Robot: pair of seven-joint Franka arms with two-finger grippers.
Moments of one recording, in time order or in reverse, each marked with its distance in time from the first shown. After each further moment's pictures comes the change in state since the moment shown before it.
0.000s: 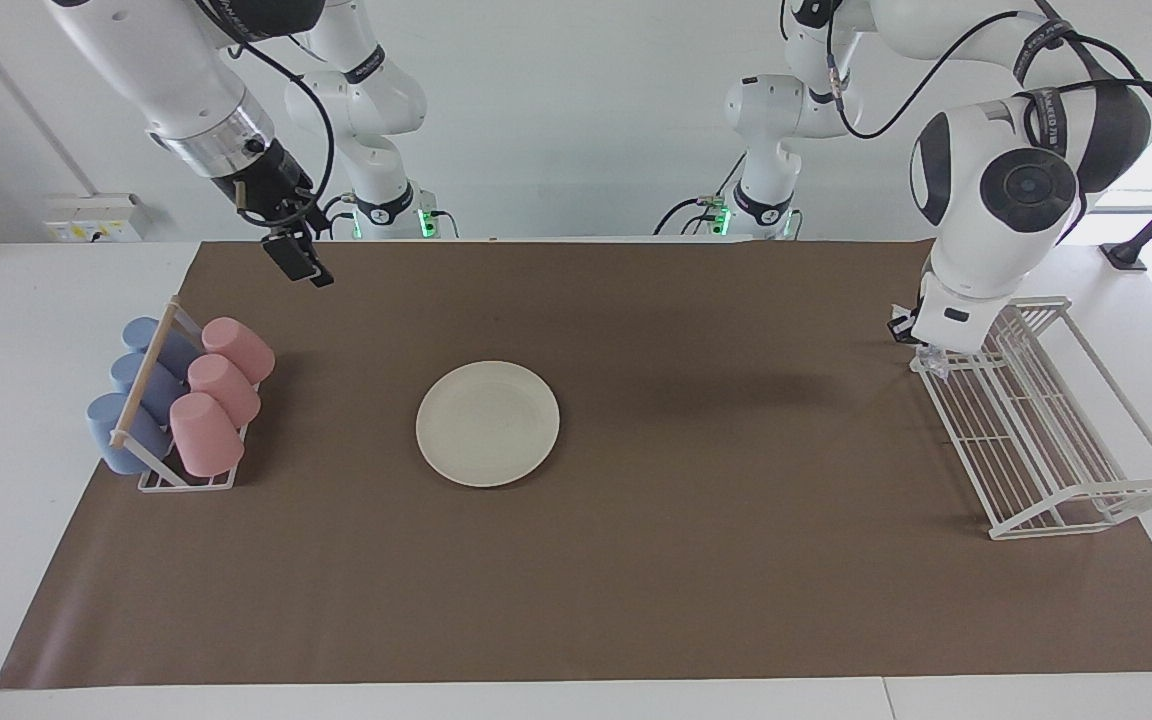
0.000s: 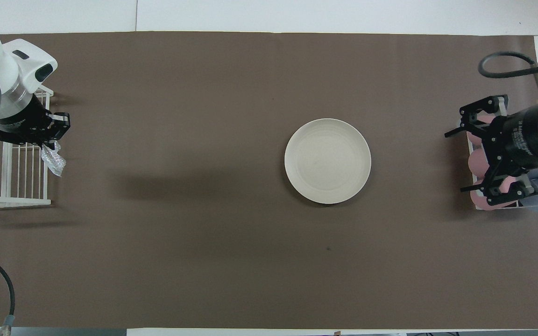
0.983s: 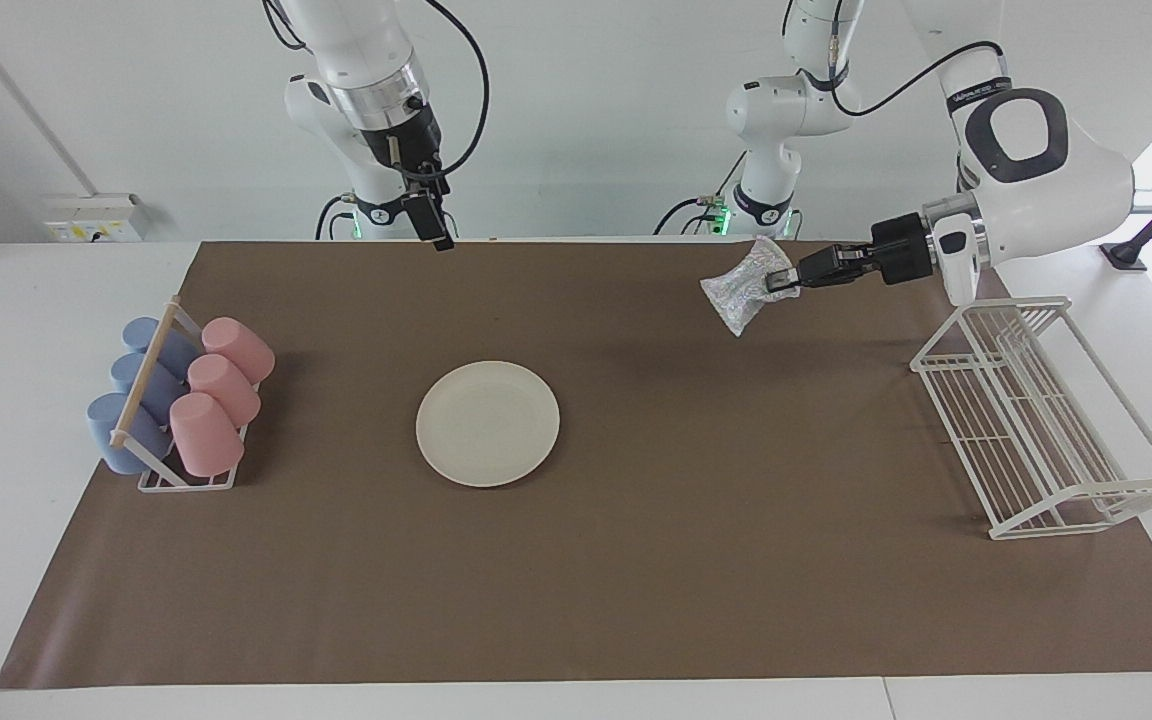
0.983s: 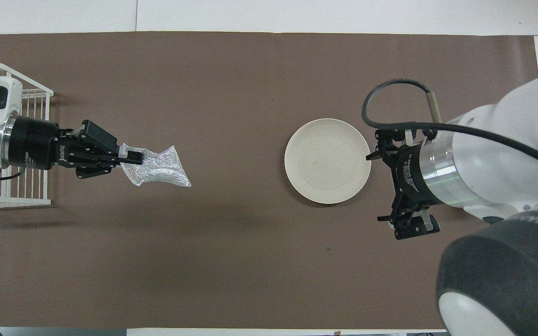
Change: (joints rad) left arm 0.160 -0.266 -0.007 -0.499 -1.201 0.116 0.243; right arm 0.010 -0.029 0.240 0.012 -0.001 0.018 0.298
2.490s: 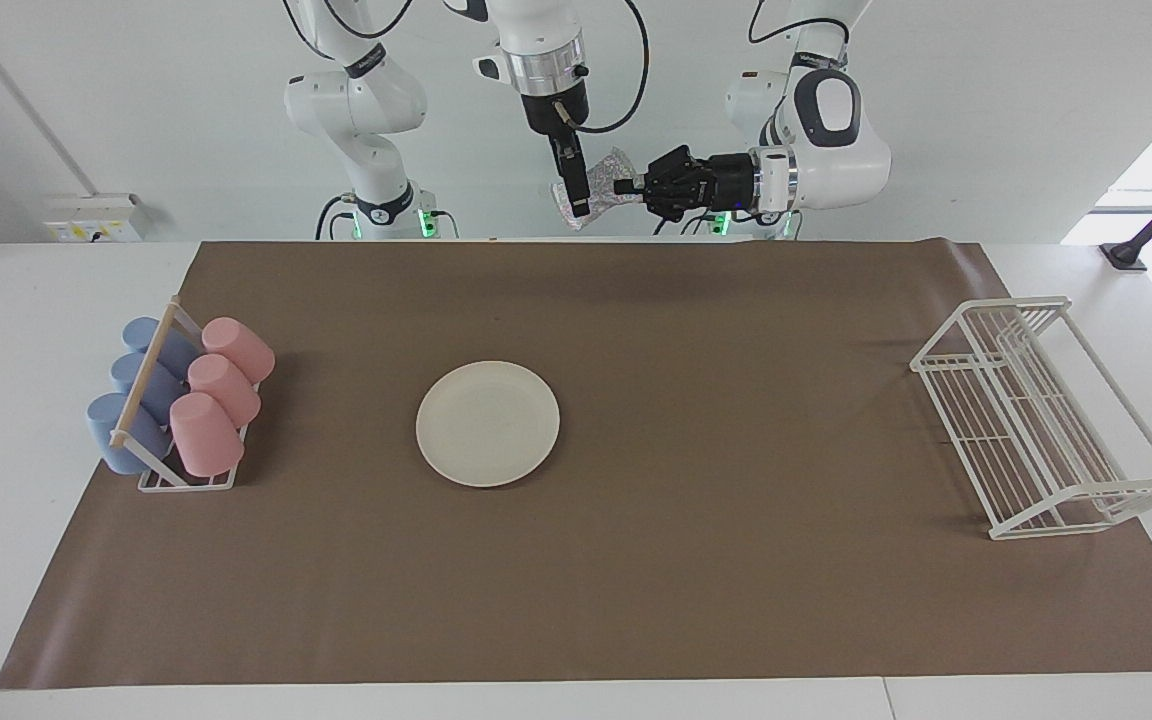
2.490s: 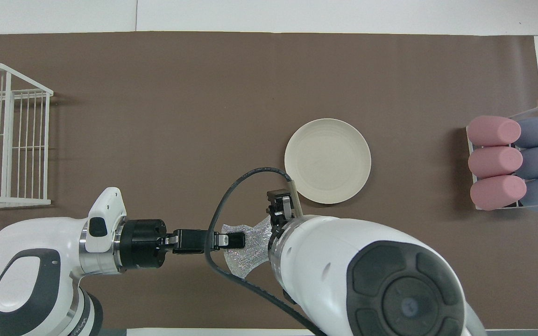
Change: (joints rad) left arm -0.388 -0.374 -0.002 -0.556 -0.610 0.308 0.463; right arm 0.067 -0.085 0.235 -0.180 0.029 0.260 0.222
